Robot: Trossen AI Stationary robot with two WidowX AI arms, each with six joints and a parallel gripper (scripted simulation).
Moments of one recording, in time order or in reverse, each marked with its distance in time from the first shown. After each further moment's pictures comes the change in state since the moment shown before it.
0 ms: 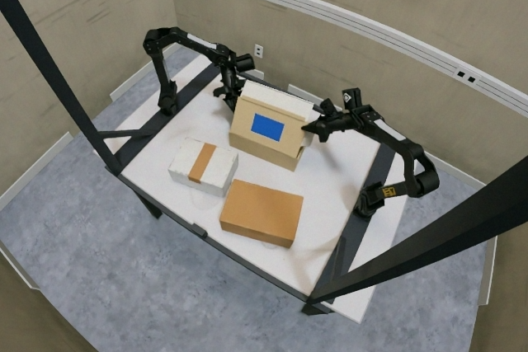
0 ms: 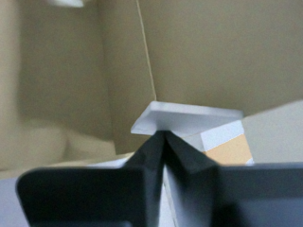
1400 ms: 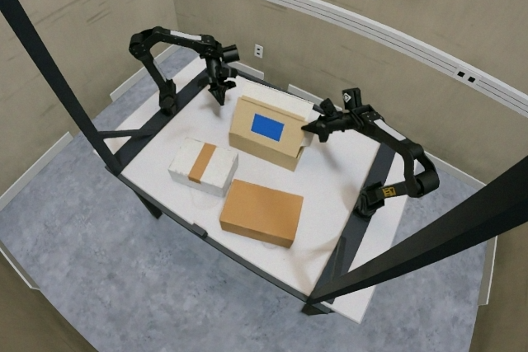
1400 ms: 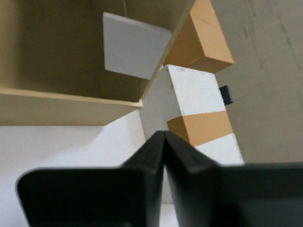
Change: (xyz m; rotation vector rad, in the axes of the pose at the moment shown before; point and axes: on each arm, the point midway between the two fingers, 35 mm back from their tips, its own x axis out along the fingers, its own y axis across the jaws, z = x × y) left arm -0.046 -0.028 -0.037 0.007 -0.020 0.016; right arm 0.000 0.000 0.000 -0.001 -0.001 0.001
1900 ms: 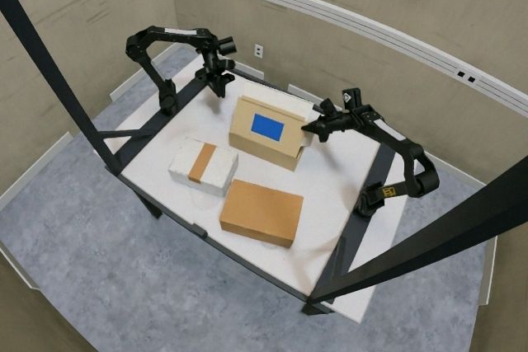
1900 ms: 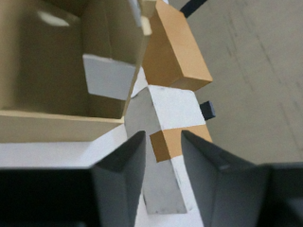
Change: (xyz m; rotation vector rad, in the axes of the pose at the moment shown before) left arm -0.025 -0.022 0.015 0.021 -0.094 -0.042; right arm 0.000 0.000 0.000 0.000 0.000 0.000
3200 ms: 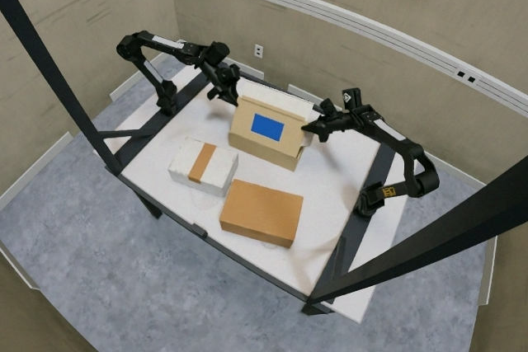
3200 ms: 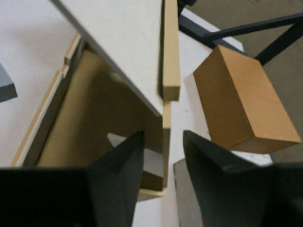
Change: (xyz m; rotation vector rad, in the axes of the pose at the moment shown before) left arm 0.051 0.008 0.041 0.052 -0.222 0.400; right arm 0.000 0.000 0.000 0.000 0.000 0.000
